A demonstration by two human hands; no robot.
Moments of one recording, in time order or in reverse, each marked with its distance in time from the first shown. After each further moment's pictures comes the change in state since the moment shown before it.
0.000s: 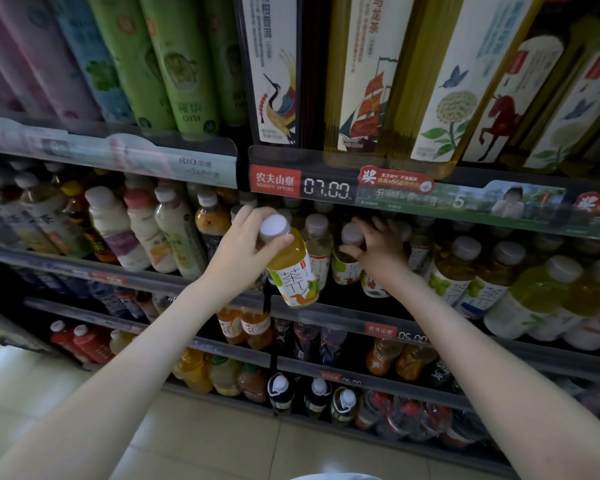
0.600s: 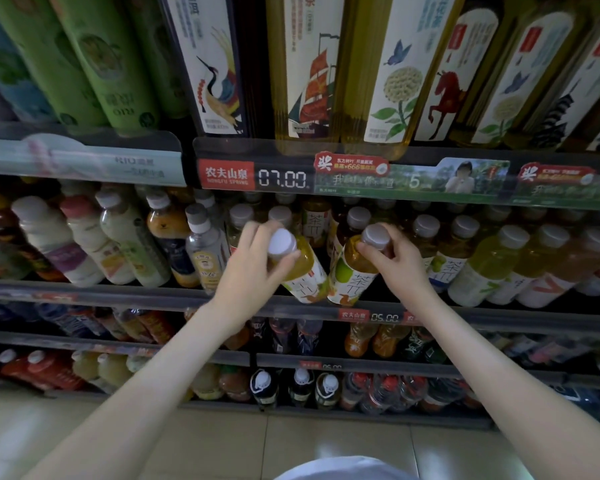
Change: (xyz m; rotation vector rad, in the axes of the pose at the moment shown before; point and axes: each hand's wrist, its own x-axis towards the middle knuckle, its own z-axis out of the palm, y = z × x) left_hand -0.015 0.018 0.055 0.004 0.007 0.205; right_hand -0.069 0.058 -0.013 0.756 0.266 0.007
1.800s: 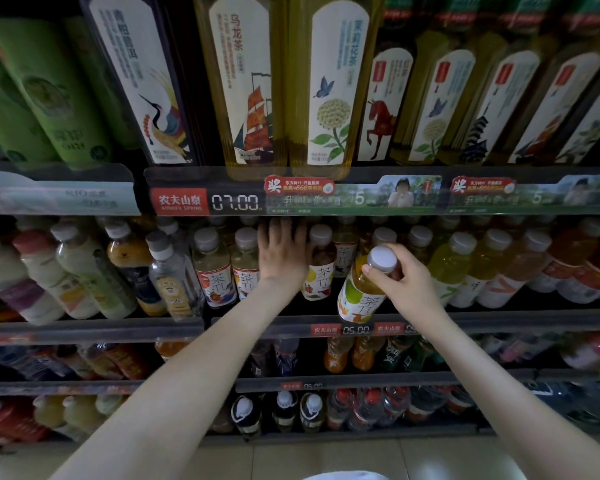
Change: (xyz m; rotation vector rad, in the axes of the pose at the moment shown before) left_hand 0.070 0.027 0.113 0.570 -0.131 -0.056; right_hand -0.024 0.007 -0.061 -0.088 0.074 0.009
